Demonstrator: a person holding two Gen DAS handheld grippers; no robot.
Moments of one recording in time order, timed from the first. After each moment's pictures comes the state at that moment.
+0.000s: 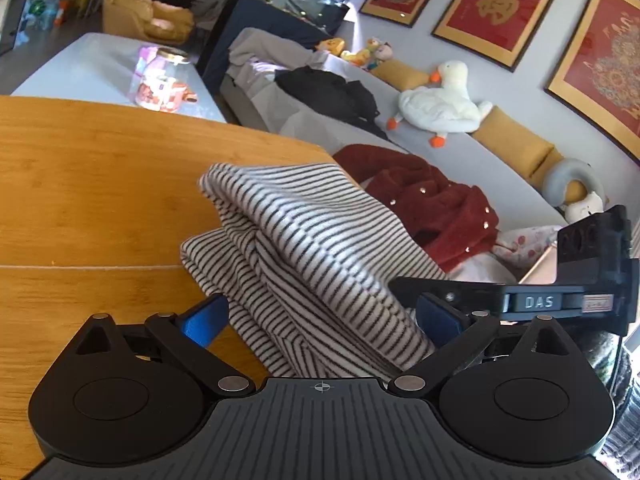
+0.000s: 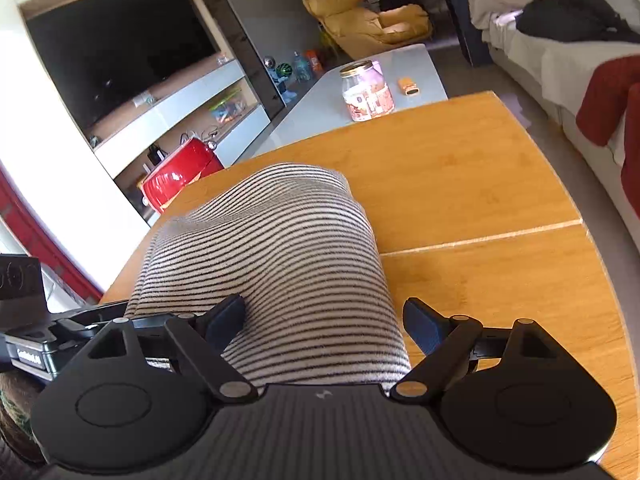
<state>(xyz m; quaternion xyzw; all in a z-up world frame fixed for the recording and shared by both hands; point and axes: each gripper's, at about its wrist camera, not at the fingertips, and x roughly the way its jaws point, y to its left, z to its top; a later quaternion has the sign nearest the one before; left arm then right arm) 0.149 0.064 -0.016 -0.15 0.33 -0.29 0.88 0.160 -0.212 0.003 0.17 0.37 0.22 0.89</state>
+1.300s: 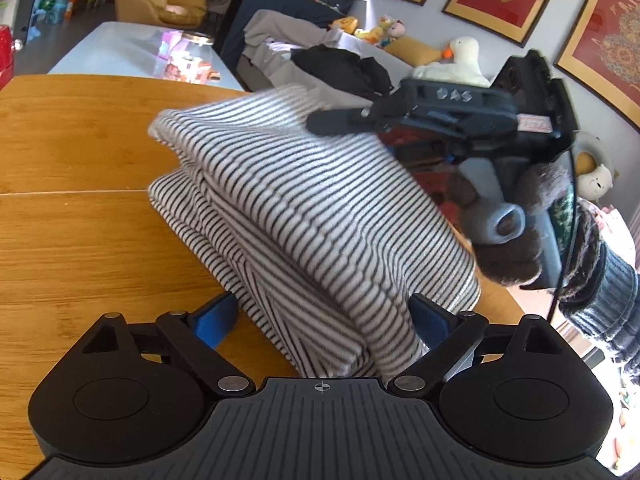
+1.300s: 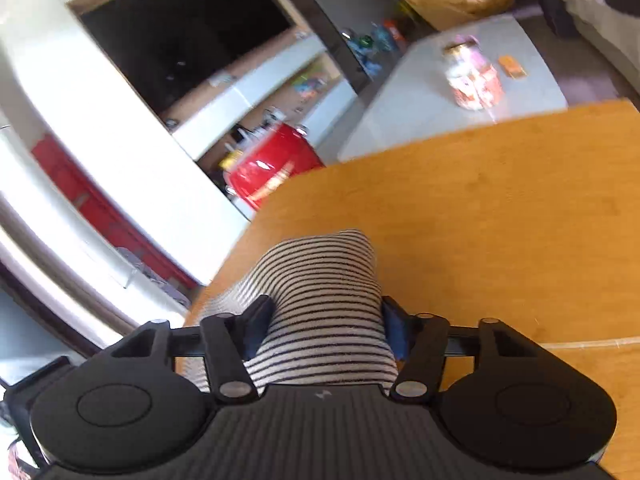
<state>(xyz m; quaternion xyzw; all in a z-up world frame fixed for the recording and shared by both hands) 0.087 0.092 -0.023 -0.12 0.36 -0.27 0.89 0.210 -0.143 0.050 0.17 0.35 0.39 0.83</state>
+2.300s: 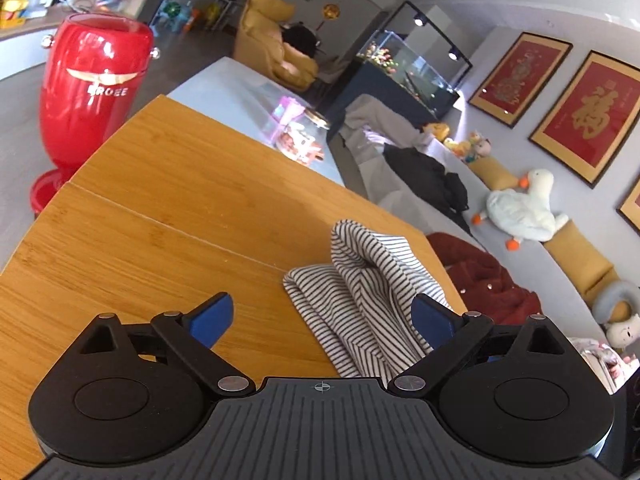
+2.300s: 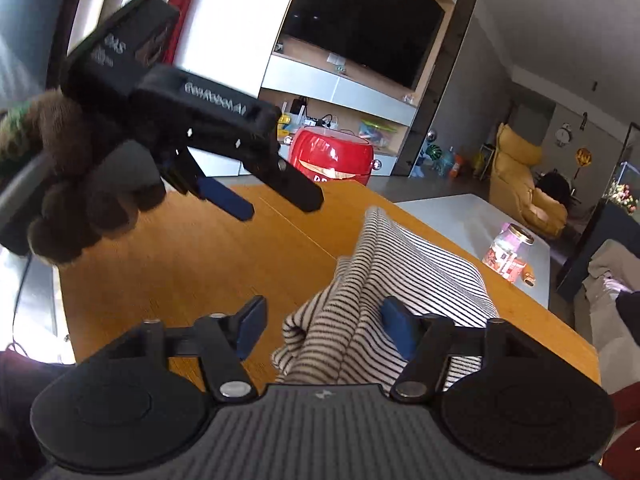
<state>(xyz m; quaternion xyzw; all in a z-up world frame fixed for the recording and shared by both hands) 0.073 0.192 0.009 -0.27 0.29 -0.12 0.91 0.018 -0.035 0.034 -0.26 0.15 0.36 0.88</state>
